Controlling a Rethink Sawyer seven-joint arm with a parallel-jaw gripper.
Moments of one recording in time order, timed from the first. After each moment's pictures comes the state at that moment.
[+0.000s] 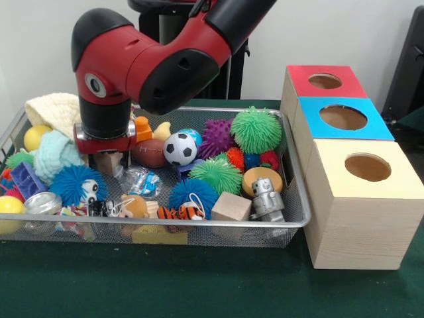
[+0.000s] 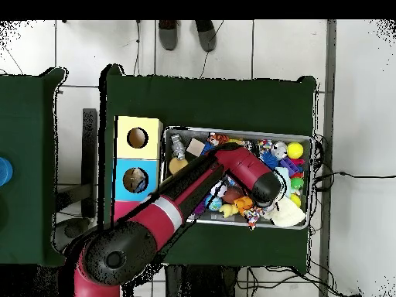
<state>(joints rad) 0.16 0.34 -0.93 0.98 -1.82 -0.84 3.82</state>
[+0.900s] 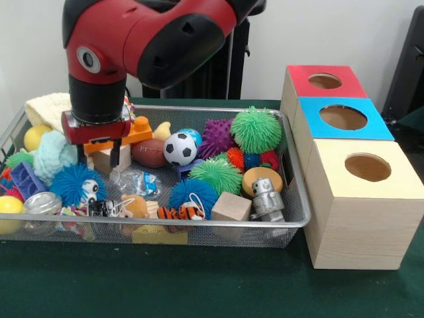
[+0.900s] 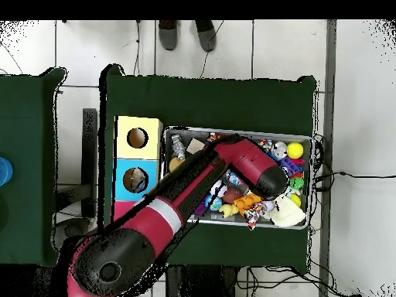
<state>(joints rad) 0.15 0.23 -0.93 0.98 -1.88 -0.83 3.62</state>
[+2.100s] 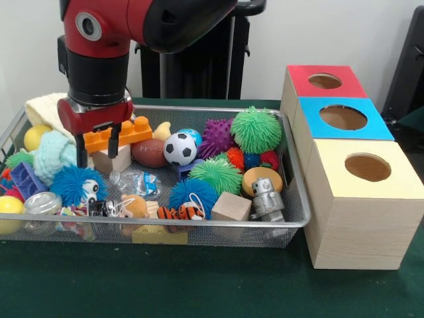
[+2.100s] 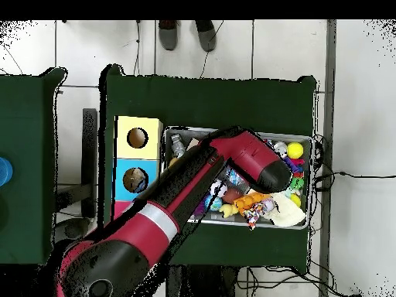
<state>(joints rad) 0.17 0.16 -0.92 0.98 -1.89 -0.83 3.40</state>
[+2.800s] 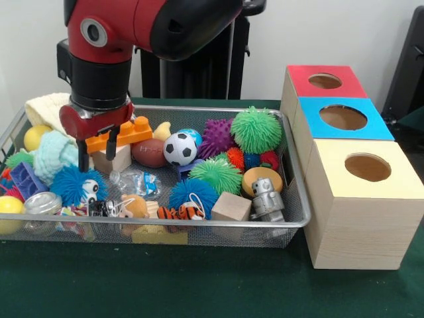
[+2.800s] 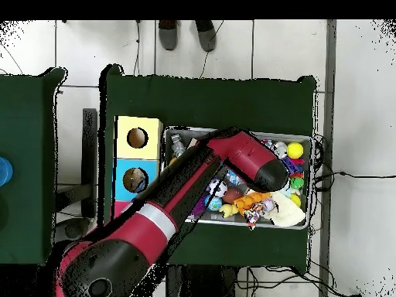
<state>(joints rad) 0.18 0.16 -0.91 0.98 -1.93 -0.80 3.25</state>
